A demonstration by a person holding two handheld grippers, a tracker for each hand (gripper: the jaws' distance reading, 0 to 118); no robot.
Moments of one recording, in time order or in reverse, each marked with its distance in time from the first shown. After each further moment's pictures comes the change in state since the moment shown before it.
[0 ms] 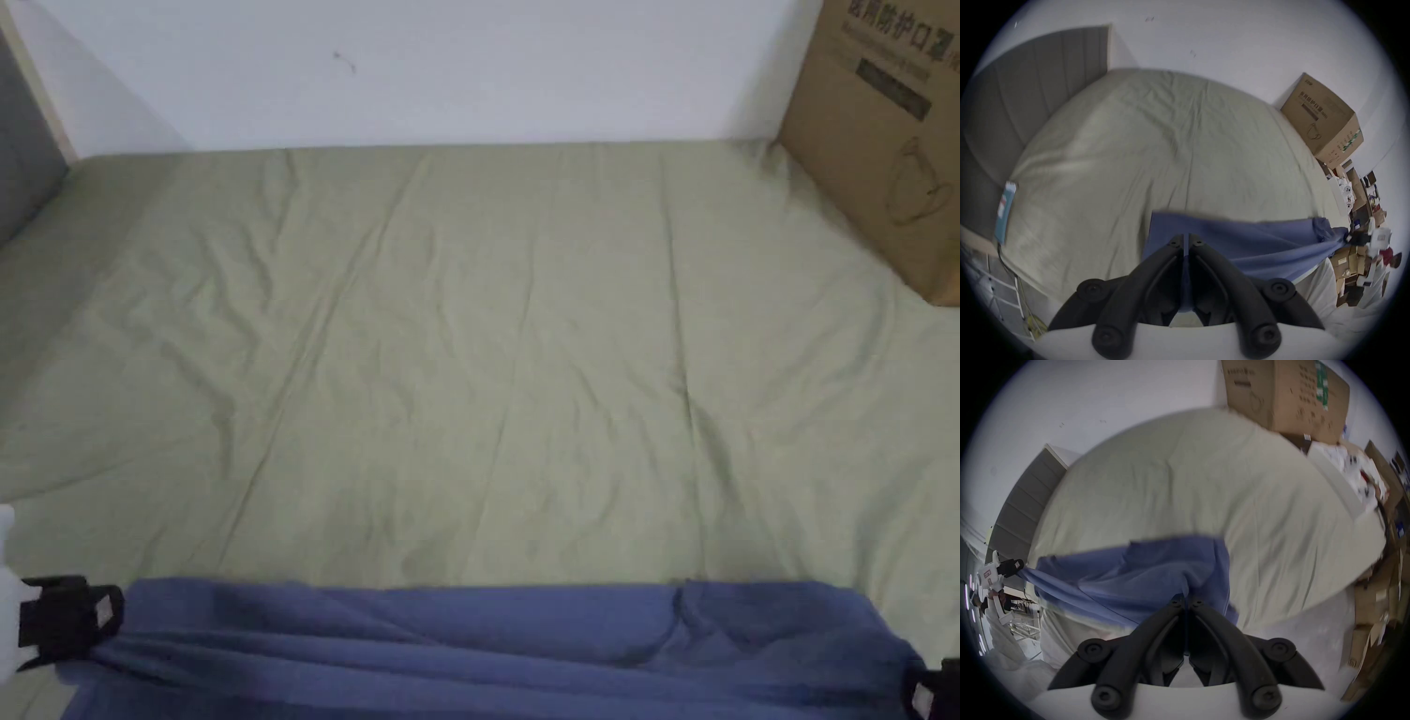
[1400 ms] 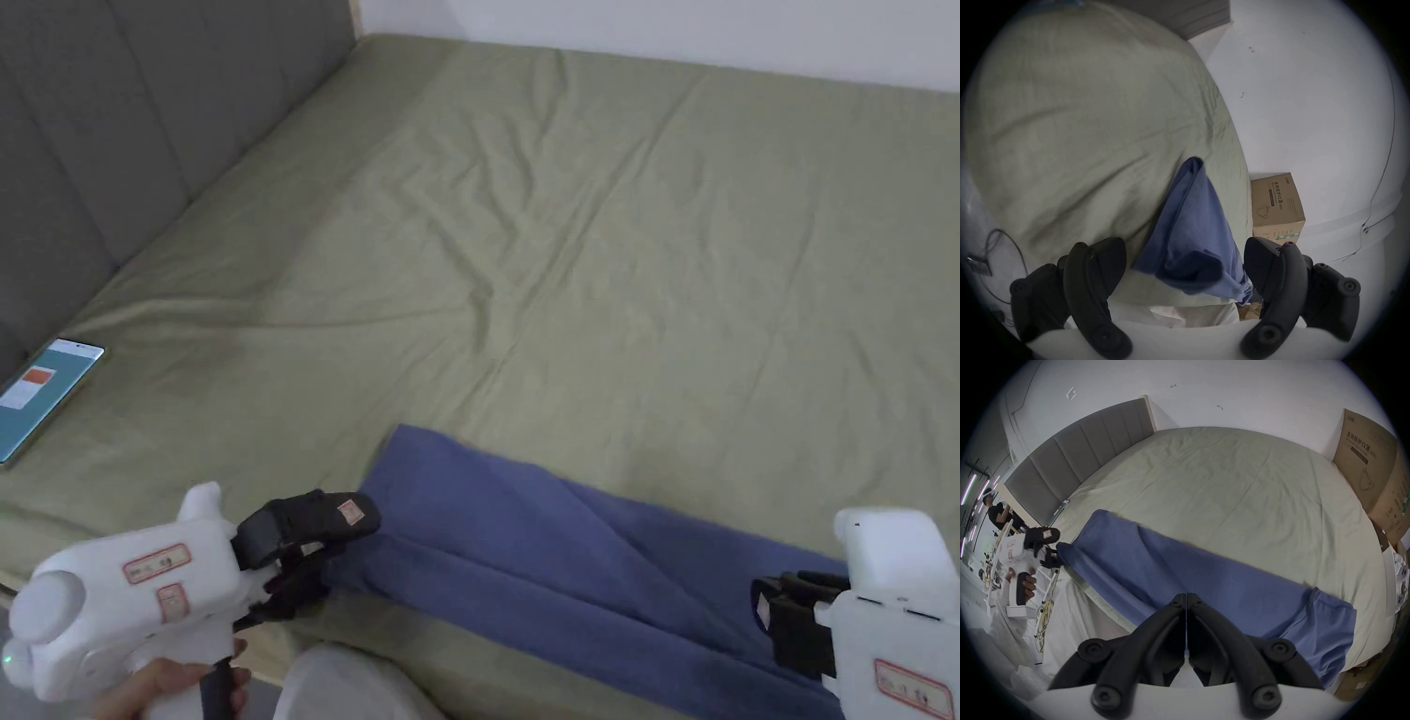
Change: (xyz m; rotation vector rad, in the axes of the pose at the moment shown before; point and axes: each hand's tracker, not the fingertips) left arm -0.097 -0.123 -0.043 0.113 -0.496 0.729; right arm -0.266 -0.013 -0.044 0.105 0.195 0.512
